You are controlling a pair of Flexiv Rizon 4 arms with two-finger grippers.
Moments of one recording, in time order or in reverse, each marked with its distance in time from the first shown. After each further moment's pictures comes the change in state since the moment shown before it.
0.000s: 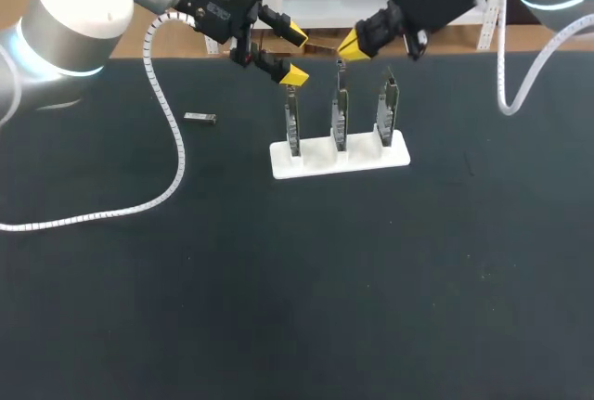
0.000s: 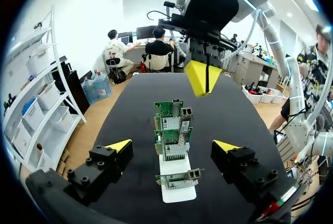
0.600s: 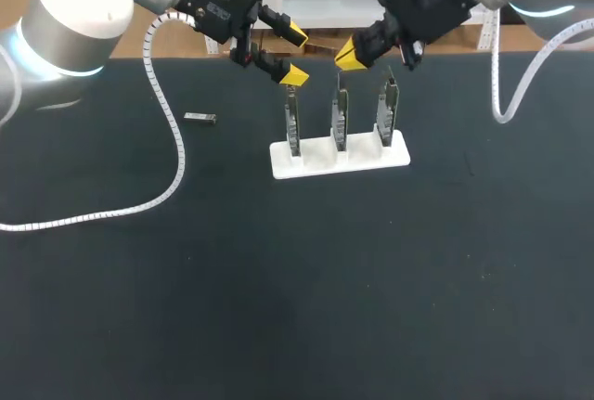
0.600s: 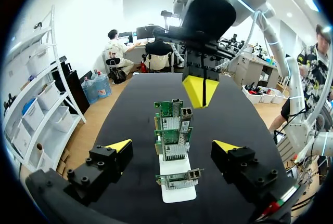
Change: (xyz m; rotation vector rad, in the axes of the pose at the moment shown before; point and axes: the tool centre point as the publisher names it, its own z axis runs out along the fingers) left arm 0.000 0.000 0.000 0.000 0.000 0.000; right arm 0.009 0.001 0.012 -0.012 -0.023 0.015
